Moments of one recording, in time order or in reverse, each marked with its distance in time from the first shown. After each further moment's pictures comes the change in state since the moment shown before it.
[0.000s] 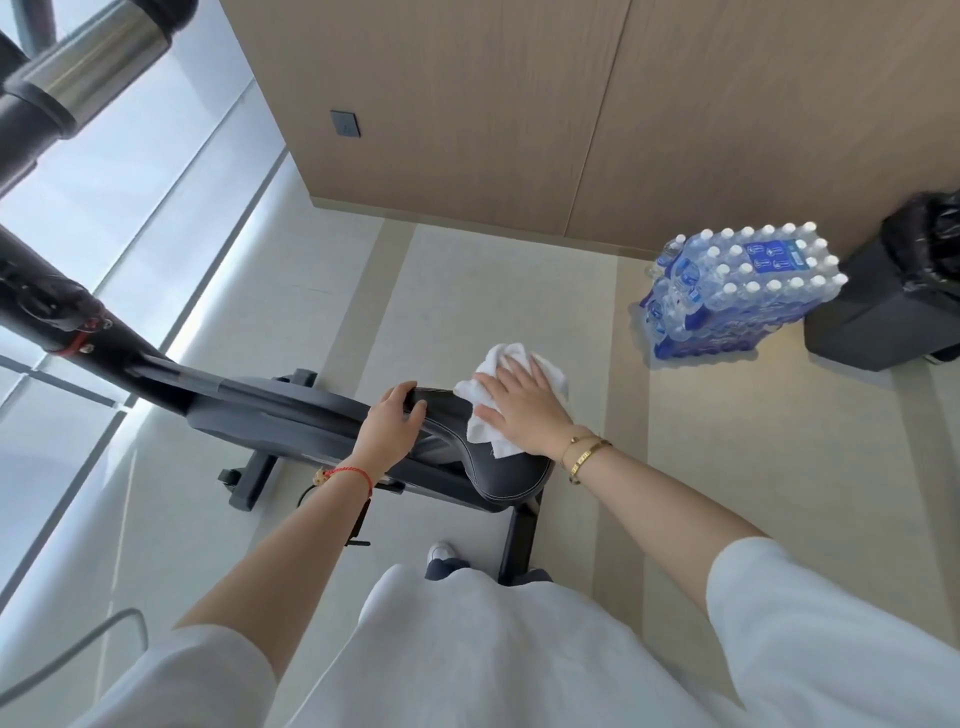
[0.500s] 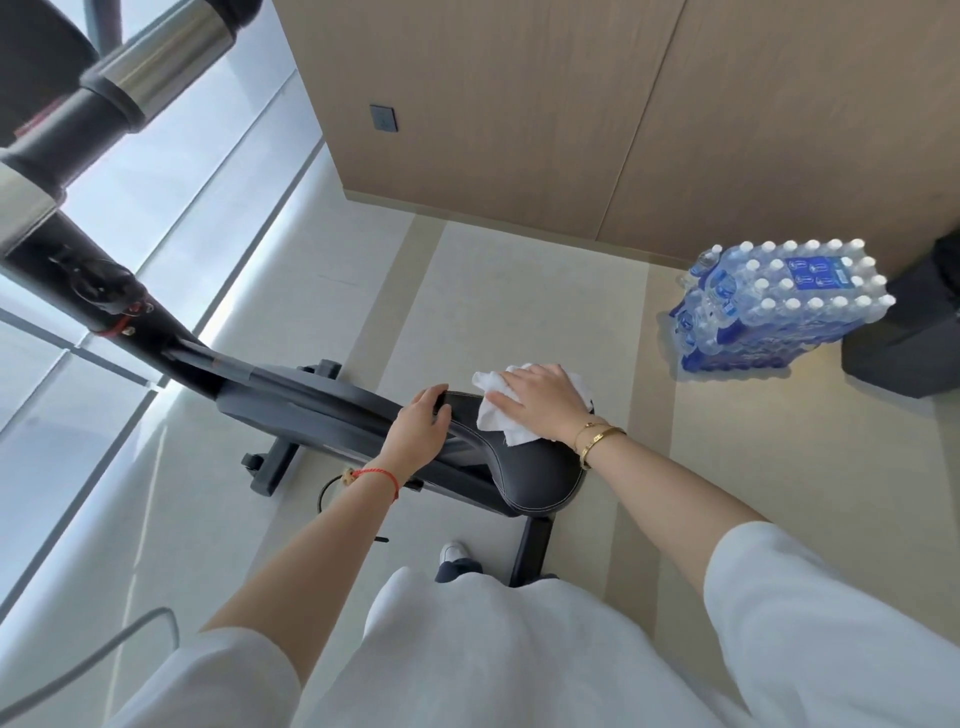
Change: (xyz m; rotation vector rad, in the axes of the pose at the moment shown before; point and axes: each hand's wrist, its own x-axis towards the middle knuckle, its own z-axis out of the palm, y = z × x) left_hand 0.000 -0.003 -0.005 -0.014 -0.039 0.008; right_hand 0.033 -0.009 -0.010 0.042 0.043 0.023
